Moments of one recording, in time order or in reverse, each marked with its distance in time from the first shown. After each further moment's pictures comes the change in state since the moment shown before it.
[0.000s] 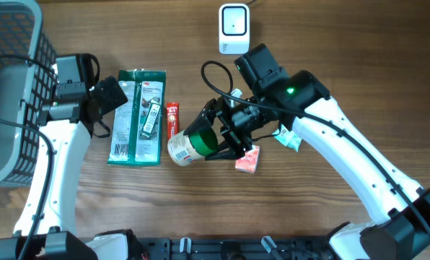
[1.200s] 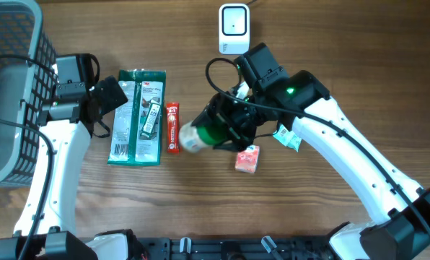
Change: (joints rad) left arm 0.000 0.000 0.000 0.000 0.000 0.000; right arm 0.000 0.000 0.000 0.022 0.358 0.011
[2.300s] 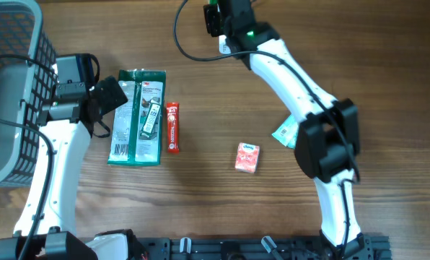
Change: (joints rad) left arm 0.000 0.000 0.000 -0.001 0.000 0.000; right arm -0.109 0.668 0.544 0.700 0.941 -1.162
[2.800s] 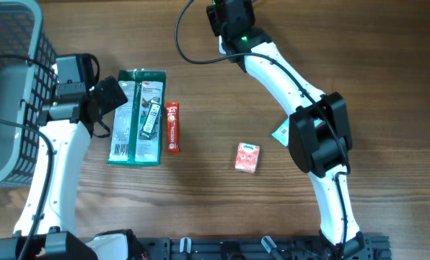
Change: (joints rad) left arm 0.000 0.000 0.000 0.001 0.000 0.000; right arm 0.000 0.060 -0.013 0.103 0.136 -0.134
